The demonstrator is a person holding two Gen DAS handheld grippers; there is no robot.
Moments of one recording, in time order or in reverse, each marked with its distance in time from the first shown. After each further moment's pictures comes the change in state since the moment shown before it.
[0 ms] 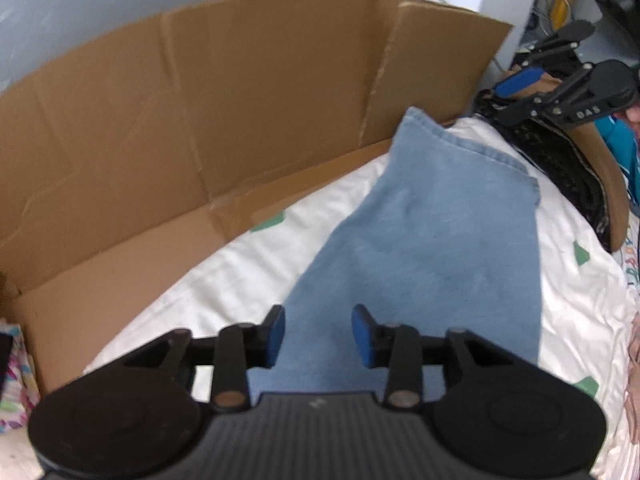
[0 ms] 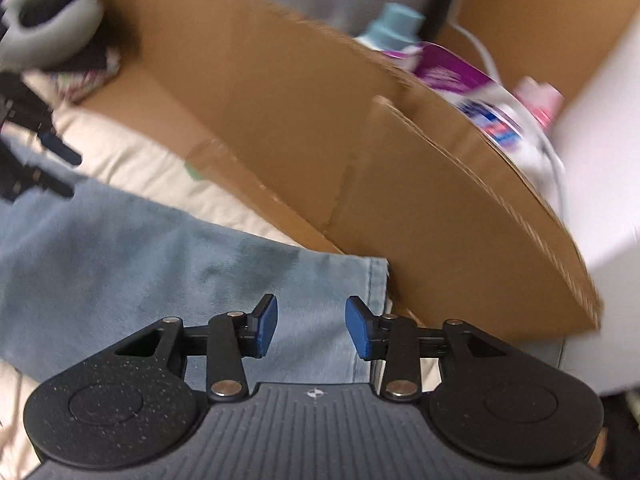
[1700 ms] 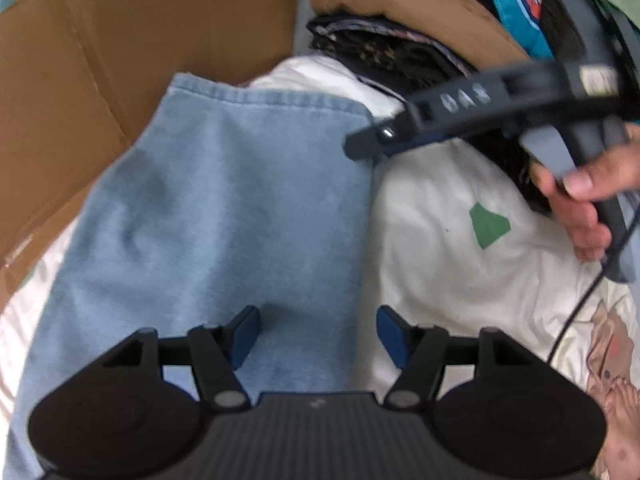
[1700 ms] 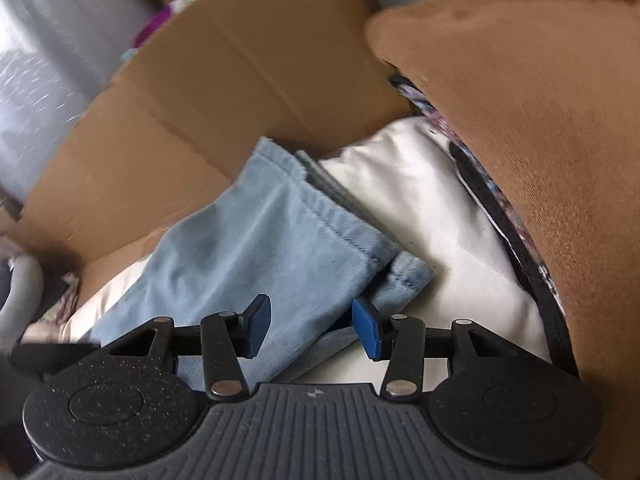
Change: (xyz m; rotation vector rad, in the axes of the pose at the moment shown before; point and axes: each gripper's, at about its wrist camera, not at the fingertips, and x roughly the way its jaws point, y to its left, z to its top) left arm 0.094 -0.197 0.019 0.177 0.113 -0.132; right arm 0.042 -0.034 -0.203 0.981 -0.204 0.148
